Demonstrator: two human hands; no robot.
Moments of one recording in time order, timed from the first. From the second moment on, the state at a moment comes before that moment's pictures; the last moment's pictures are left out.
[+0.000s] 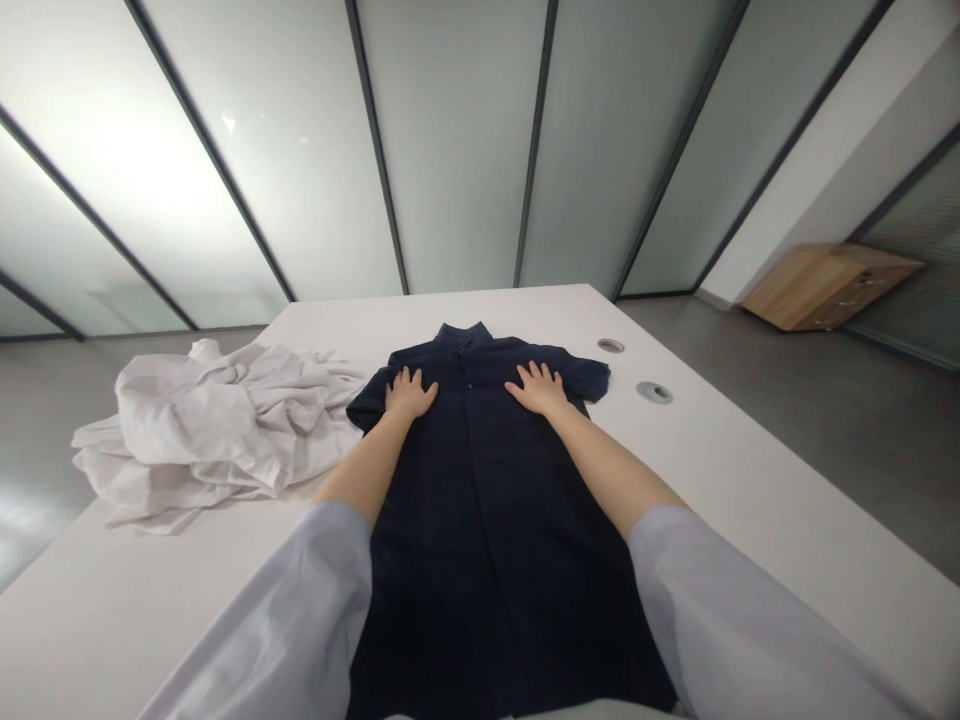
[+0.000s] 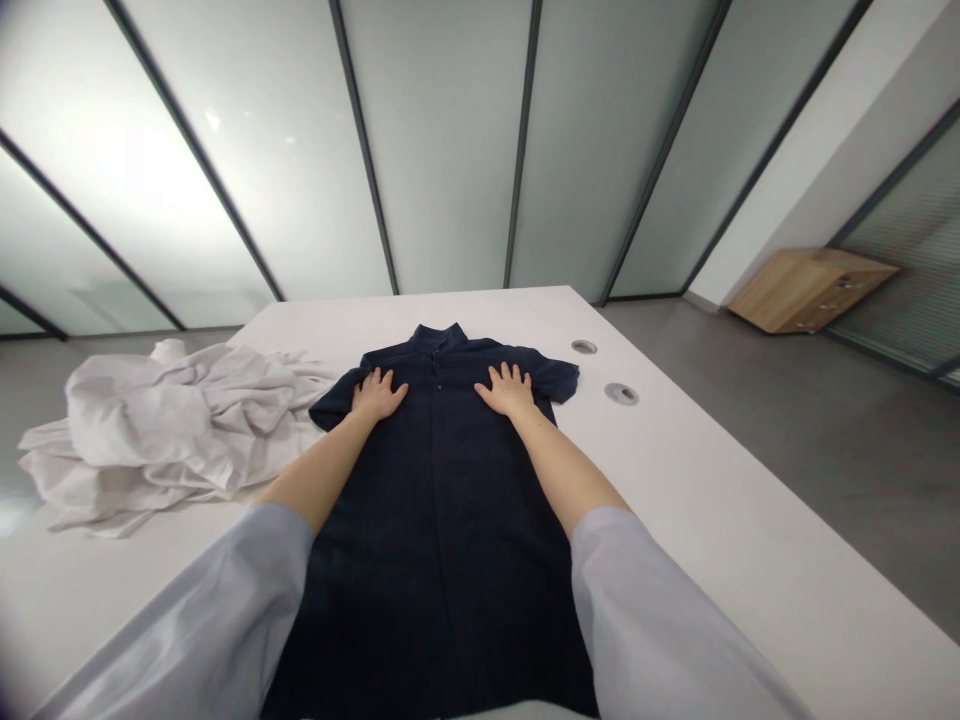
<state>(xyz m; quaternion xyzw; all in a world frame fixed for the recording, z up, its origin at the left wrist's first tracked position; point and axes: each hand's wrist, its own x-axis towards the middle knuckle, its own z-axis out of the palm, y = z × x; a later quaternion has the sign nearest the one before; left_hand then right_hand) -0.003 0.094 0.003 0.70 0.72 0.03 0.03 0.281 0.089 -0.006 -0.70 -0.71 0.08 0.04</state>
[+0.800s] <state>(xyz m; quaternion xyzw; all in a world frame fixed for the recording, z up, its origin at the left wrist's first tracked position) 0.023 0.048 -0.005 0.73 0.68 0.04 0.03 0.281 0.073 -0.009 -0.64 -0.76 0.04 0.07</state>
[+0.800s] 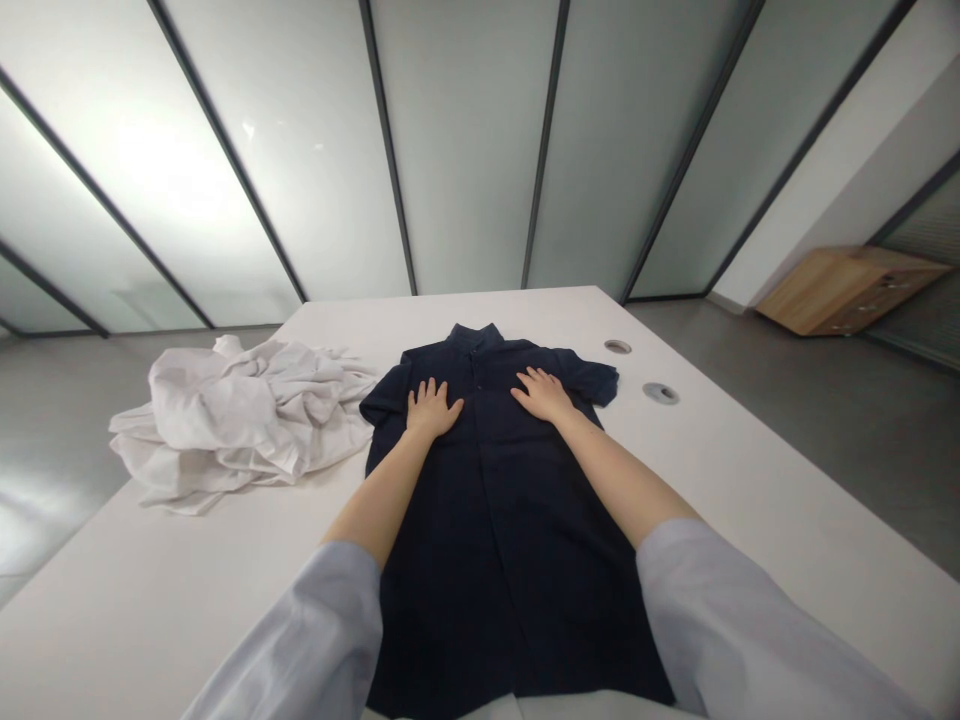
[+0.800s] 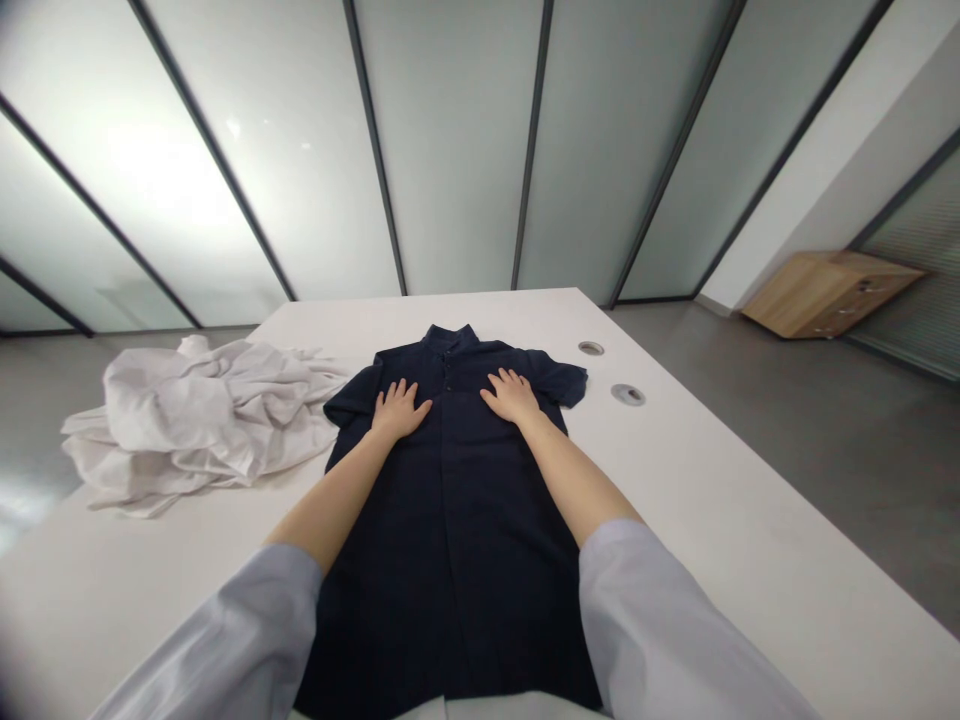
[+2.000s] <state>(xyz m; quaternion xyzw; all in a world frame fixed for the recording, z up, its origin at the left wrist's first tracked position) 0.011 0.031 -0.002 0.79 0.60 0.11 0.05 0.376 0.074 -0.010 -0.82 -0.40 0.03 0.41</state>
